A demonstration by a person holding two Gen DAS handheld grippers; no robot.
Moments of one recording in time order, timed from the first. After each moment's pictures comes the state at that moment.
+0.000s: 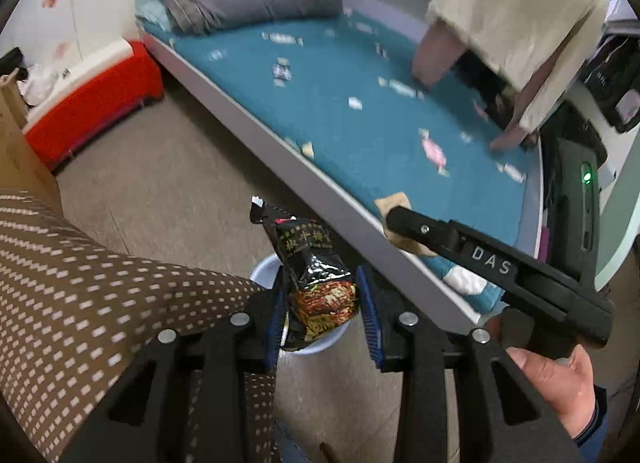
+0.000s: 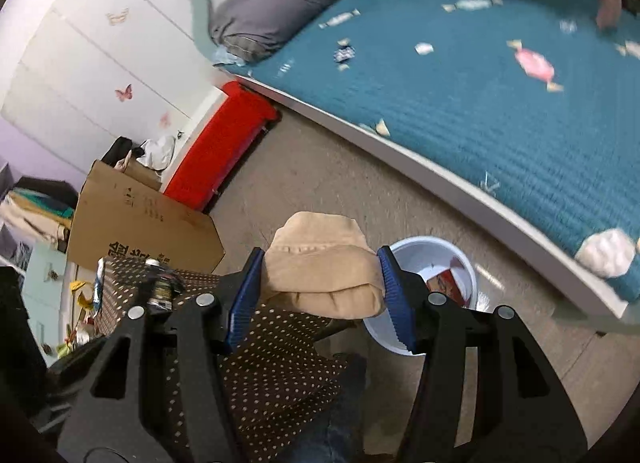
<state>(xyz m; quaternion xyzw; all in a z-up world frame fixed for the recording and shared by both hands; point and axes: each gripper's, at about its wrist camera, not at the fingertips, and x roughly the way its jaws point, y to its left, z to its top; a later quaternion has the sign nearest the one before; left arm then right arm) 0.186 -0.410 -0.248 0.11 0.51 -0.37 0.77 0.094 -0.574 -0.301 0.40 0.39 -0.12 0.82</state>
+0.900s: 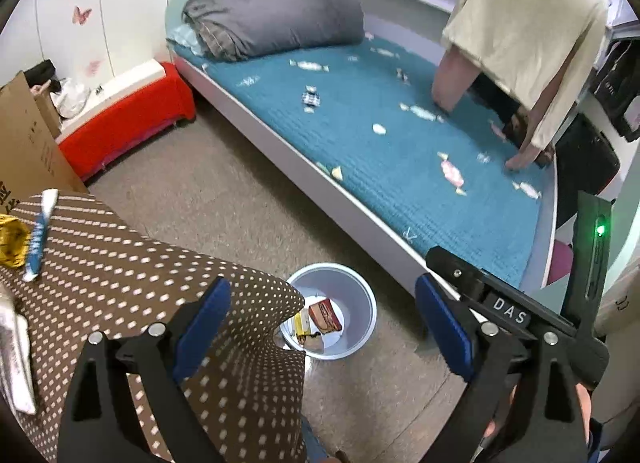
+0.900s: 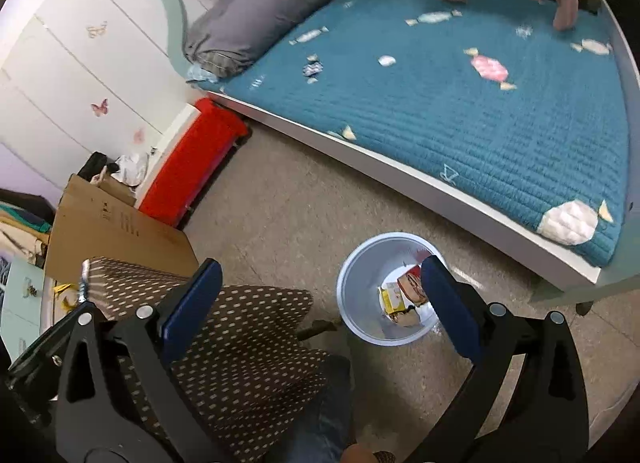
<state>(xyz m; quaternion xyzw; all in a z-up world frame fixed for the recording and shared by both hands) 0.159 -0.362 -0.192 0.11 0.46 -0.33 0.82 0.047 -0.530 -0.250 0.37 0.36 -0.19 0.84</state>
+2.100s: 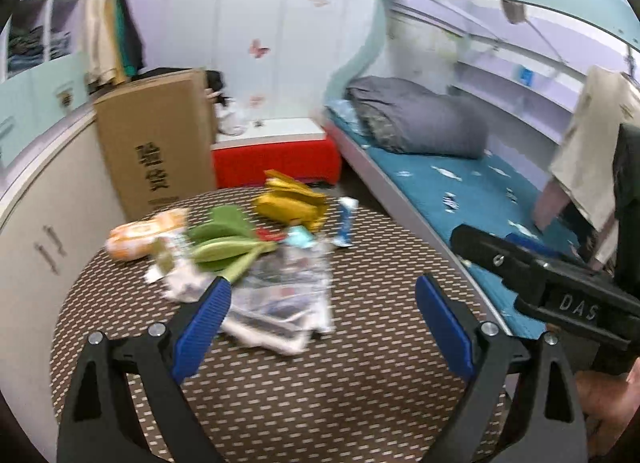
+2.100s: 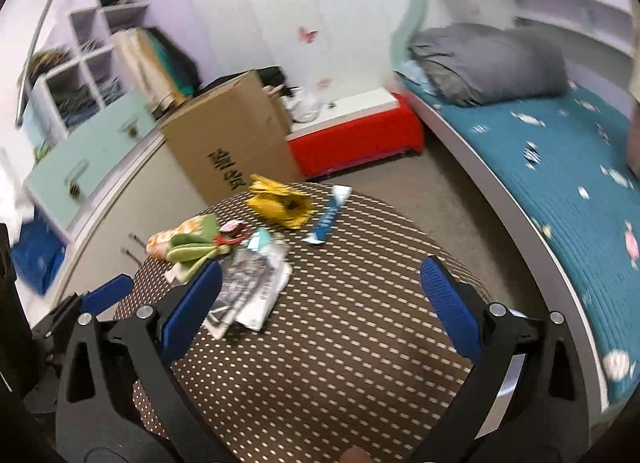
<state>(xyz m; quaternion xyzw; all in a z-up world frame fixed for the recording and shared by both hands) 0.124 -0.066 -0.106 0.00 0.34 -0.13 0.93 0.126 -0.241 -0.110 0.13 0.33 0.08 0.93</state>
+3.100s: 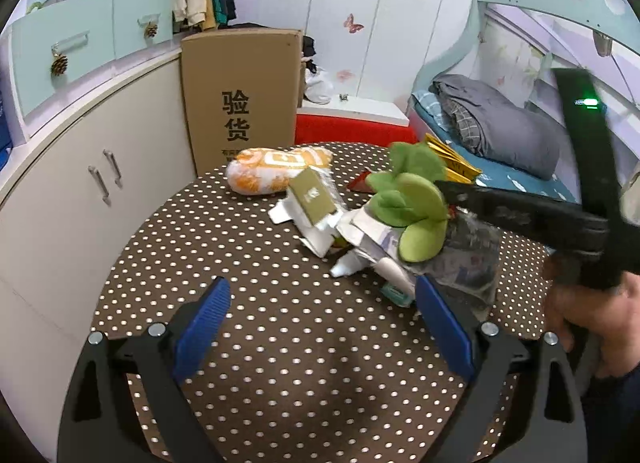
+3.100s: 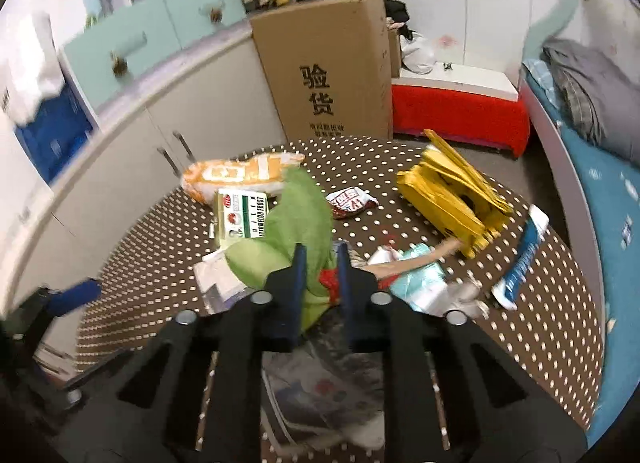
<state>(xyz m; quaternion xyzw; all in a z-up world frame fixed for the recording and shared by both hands) 0.138 0.059 -0.163 -0.06 0.38 -0.02 0.92 0.227 -0.113 -0.159 0.02 0.39 0.24 0.89</state>
